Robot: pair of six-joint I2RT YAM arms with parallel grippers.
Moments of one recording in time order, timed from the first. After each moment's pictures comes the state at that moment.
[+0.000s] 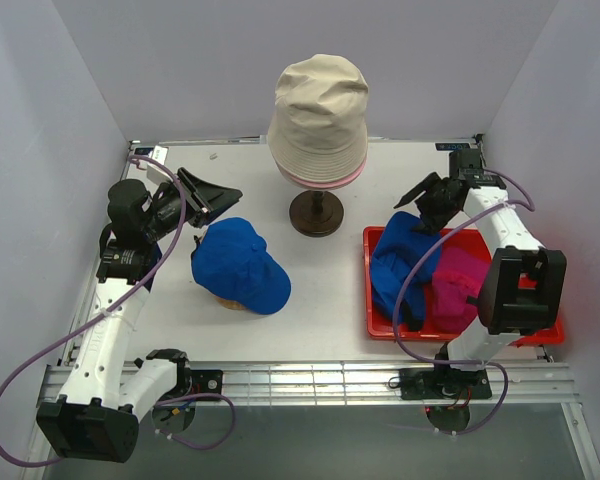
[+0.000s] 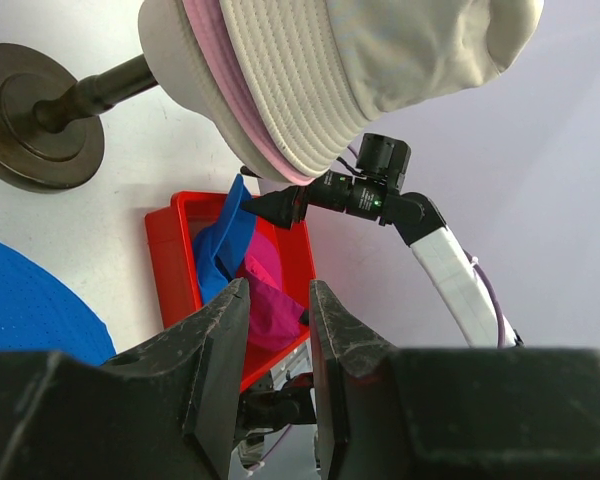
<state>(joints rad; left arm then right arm) -0.09 0.95 0.99 -0.16 0.66 -1.04 -0.01 1.62 1.29 -0.74 -0.32 0.85</state>
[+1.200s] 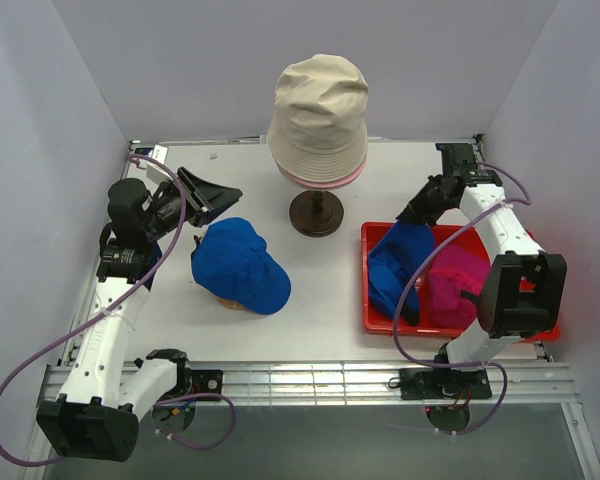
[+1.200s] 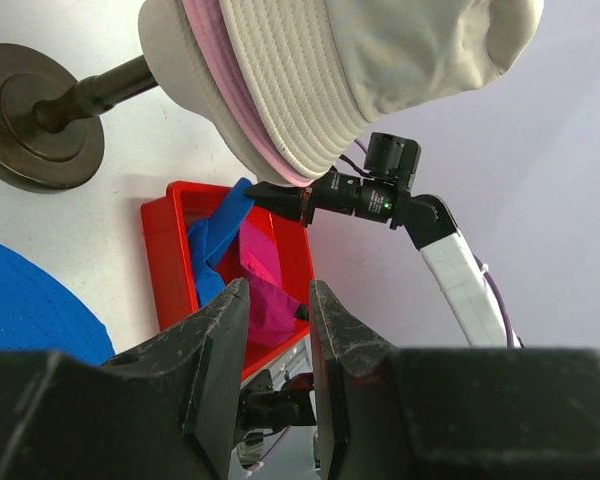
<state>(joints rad) -0.09 0.95 1.00 -0.16 0.66 -1.04 0.05 1.62 1.34 -0.82 -0.31 0.80</state>
